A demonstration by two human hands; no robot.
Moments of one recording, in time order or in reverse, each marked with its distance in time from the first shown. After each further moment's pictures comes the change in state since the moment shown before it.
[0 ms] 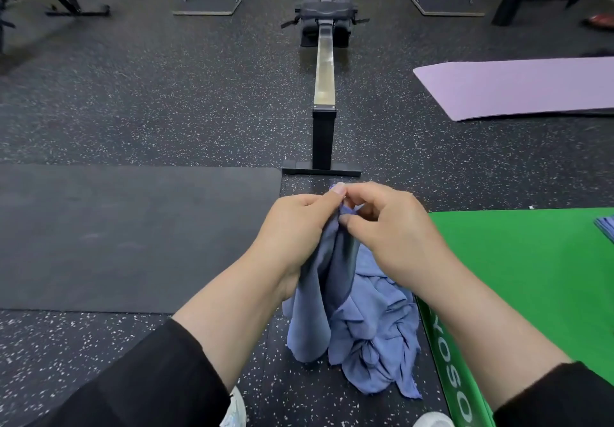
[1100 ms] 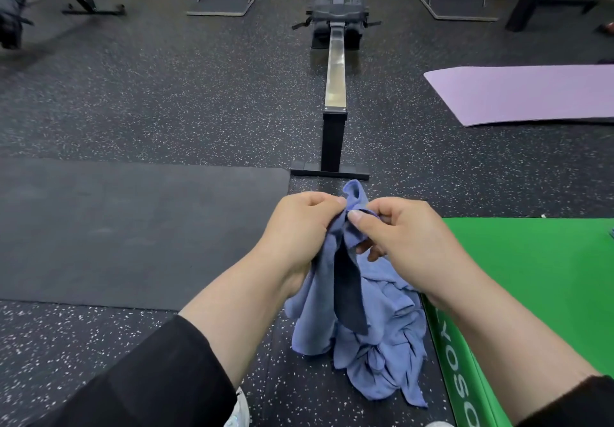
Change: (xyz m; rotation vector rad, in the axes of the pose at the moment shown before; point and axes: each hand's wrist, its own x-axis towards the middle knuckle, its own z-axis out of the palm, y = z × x) left_hand 0.002 0.006 -0.008 -0.011 0.018 -0.003; right_hand -0.002 -0.002 0.002 0.282 -0.062 0.269
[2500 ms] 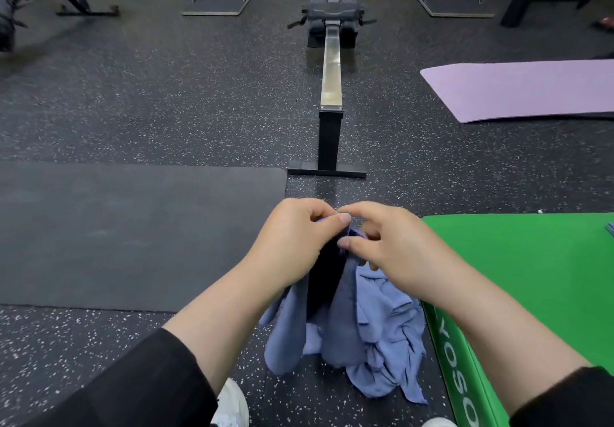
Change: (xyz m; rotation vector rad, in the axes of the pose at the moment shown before) left_hand -0.001 -0.007 -0.013 0.601 0.000 0.247; right_hand 0.005 0.011 -0.005 -0.434 -0.160 -0.121
